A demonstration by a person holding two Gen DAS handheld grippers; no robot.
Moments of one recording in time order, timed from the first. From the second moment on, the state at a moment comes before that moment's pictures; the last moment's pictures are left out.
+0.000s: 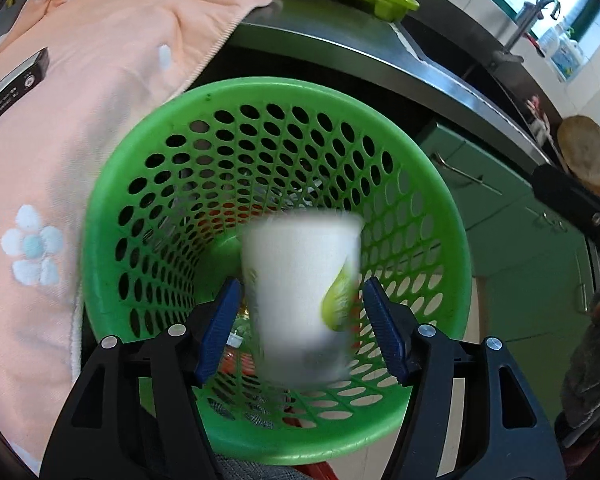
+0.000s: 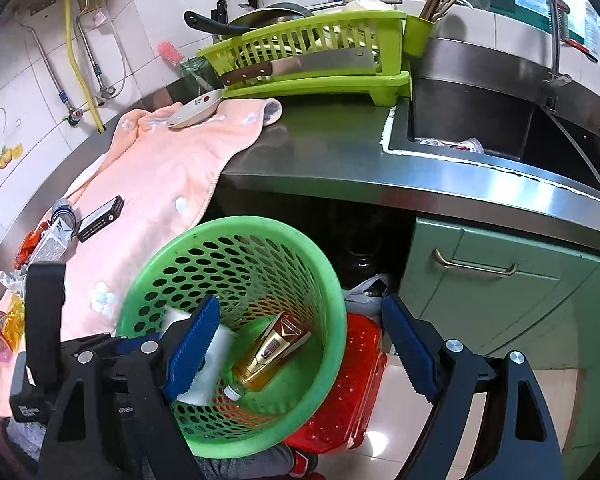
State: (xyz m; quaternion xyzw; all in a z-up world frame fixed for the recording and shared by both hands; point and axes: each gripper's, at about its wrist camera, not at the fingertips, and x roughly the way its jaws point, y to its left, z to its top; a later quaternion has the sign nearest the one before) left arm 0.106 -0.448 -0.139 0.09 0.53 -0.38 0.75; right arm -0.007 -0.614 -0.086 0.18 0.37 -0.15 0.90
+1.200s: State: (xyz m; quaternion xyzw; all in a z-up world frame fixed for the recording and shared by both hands) left arm 0.124 -0.138 -0.006 -0.03 0.42 -0.18 0.89; right arm 0.059 -0.420 -0.059 0.13 0.40 0.03 0.91
